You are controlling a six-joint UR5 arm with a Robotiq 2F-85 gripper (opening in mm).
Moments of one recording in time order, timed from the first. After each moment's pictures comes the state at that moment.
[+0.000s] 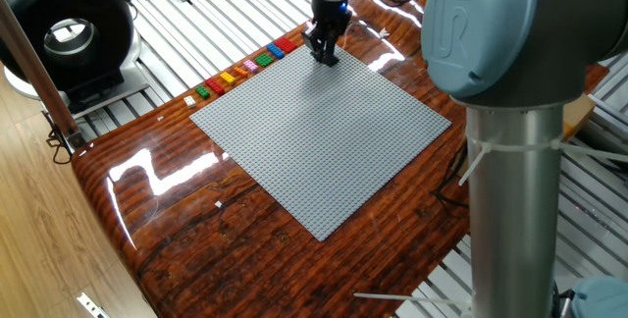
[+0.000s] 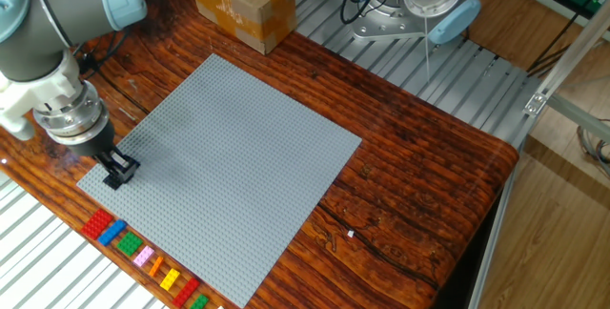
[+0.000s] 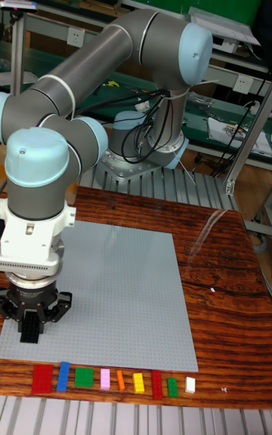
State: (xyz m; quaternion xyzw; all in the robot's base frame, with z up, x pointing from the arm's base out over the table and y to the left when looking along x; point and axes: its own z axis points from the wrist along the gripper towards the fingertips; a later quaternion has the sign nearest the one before) arm 0.705 -0.138 0.002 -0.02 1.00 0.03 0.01
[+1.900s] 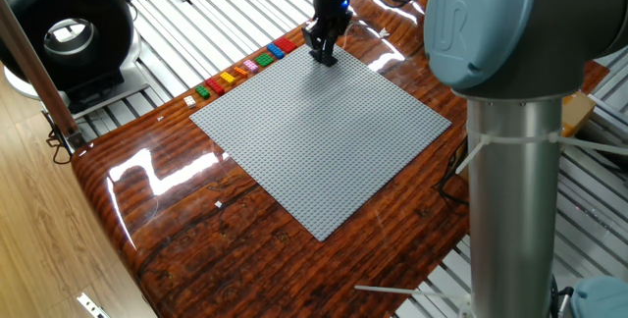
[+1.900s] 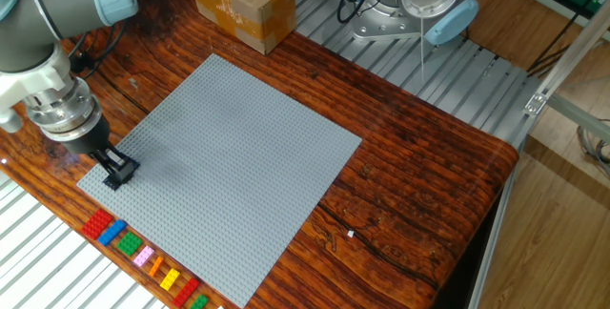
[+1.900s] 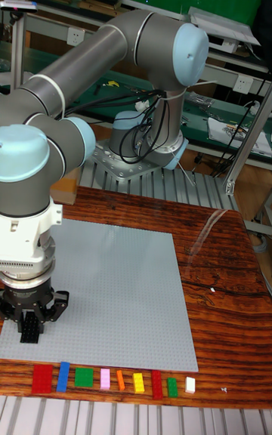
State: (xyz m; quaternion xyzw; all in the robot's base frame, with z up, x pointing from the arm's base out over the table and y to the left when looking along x) arm 0.721 -0.139 0.002 -0.02 1.00 0.06 0.04
